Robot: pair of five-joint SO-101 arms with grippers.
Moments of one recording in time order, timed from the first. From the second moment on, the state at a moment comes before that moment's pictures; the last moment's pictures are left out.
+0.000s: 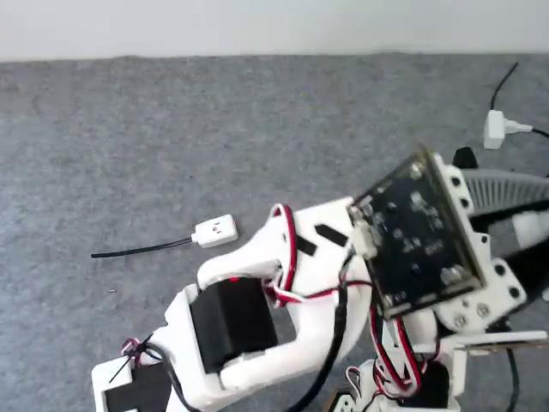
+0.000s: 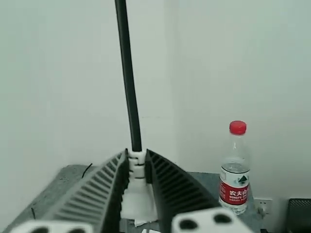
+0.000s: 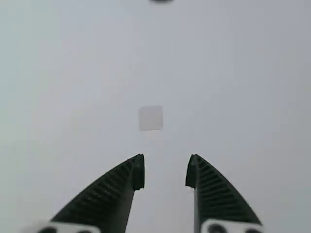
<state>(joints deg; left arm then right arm) 70.4 -0.6 -52.2 67.6 -0.4 -1.1 -103.7 78.1 4.5 -13.1</state>
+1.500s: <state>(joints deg) 73.8 -0.7 -52.3 78.8 2.8 2.9 -89.1 79.4 -7.5 -13.2</state>
